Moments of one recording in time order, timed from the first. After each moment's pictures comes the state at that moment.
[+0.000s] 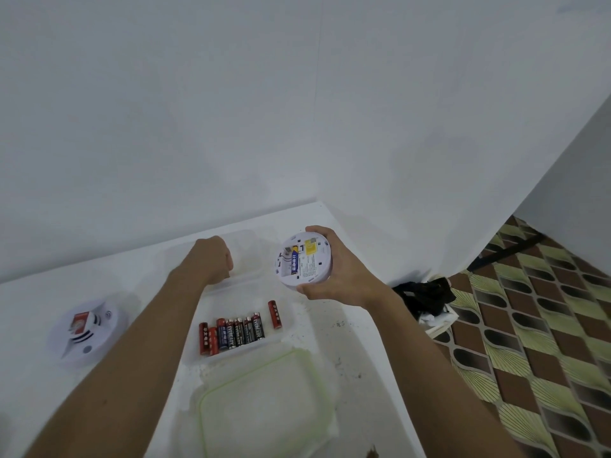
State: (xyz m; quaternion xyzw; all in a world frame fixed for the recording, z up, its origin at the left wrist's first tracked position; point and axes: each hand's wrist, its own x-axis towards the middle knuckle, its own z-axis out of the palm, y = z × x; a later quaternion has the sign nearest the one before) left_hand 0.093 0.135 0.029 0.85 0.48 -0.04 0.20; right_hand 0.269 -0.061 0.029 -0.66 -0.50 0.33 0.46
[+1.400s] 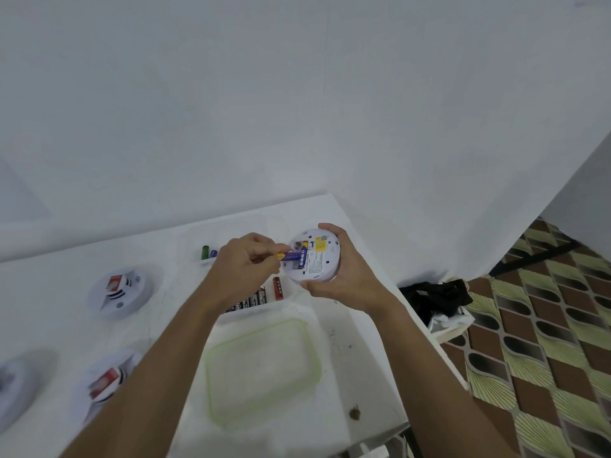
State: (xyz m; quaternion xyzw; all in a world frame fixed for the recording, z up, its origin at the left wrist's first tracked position) left_hand 0.067 -0.006 0.066 0.80 0.36 0.25 0.41; right_hand 0.248 -0.111 0.020 -0.63 -0.50 0.31 0.51
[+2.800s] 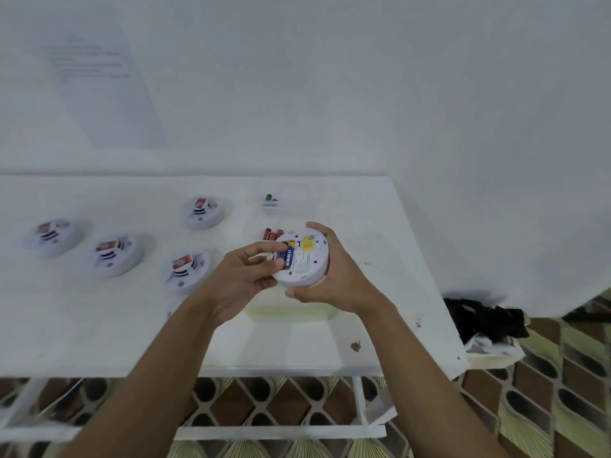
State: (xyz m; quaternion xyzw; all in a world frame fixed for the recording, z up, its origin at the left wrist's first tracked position) left_hand -0.026 -0.117 0.037 0.48 0.39 0.34 0.71; right_hand 0.170 -0.165 0.020 -0.51 -0.60 0.44 0.44
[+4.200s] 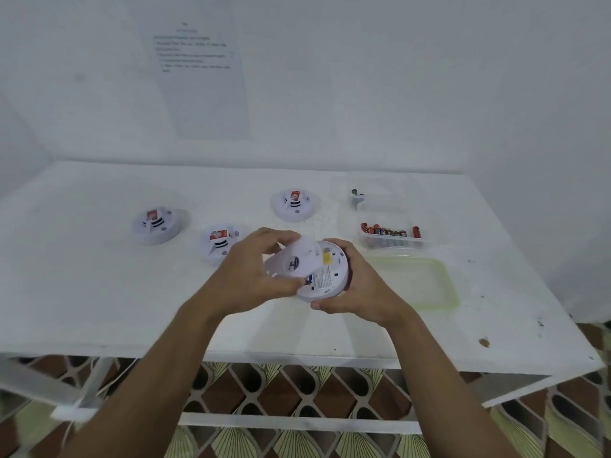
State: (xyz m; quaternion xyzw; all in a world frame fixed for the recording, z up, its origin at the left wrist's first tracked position) left_hand -0.227 -0.092 0.058 0.77 0.43 0.28 0.37; right_hand -0.004 -0.134 0.002 -0.50 -0.58 0.50 0.42
